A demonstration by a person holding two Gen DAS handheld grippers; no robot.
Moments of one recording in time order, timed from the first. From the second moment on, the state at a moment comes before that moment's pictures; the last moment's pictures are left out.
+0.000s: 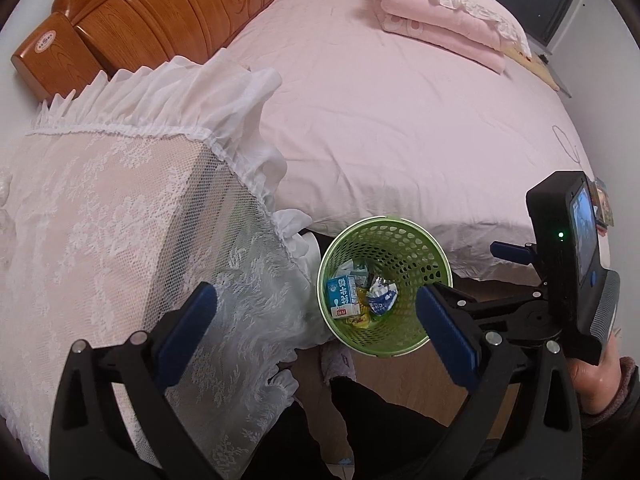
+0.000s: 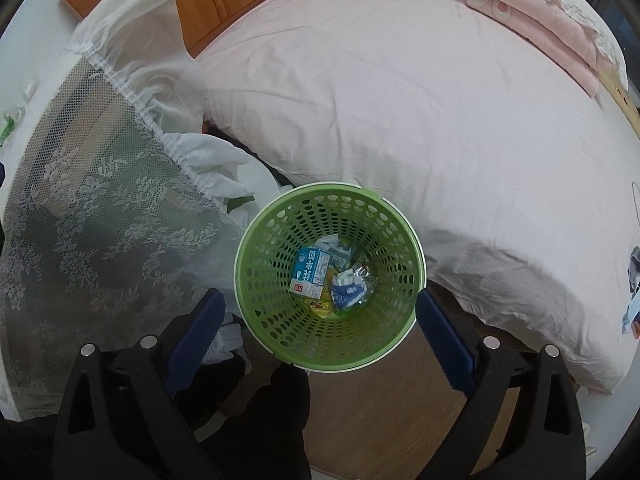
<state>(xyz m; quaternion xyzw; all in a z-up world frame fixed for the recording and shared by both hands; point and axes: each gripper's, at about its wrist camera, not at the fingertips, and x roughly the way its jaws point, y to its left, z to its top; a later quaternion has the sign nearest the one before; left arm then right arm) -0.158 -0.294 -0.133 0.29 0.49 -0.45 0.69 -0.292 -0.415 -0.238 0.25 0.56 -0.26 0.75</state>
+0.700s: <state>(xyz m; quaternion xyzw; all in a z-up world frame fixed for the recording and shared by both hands) -0.035 -0.083 -0.039 0.08 0.45 -0.16 0.87 -0.118 -0.334 -0.074 0.11 0.44 -0.05 0.89</state>
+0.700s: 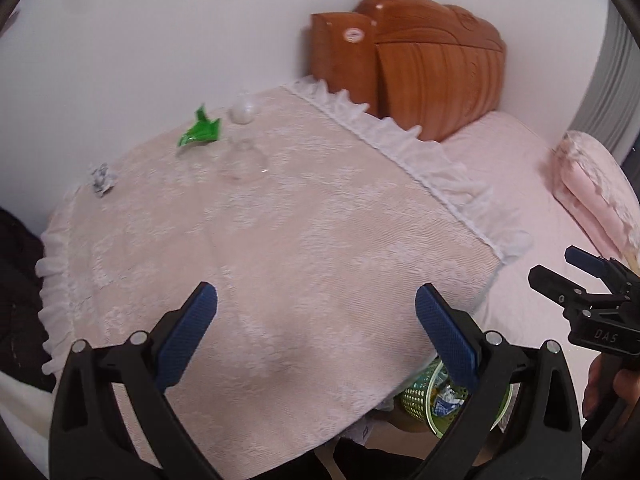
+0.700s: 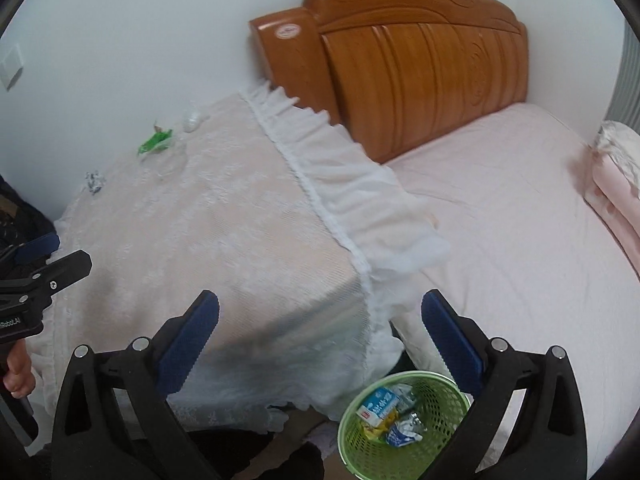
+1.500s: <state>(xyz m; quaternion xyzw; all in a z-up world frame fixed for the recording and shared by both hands) 0.117 0.033 -0.072 0.04 0.48 -0.10 0.87 0.086 -0.165 -0.060 0.07 0.47 0.06 0.88</state>
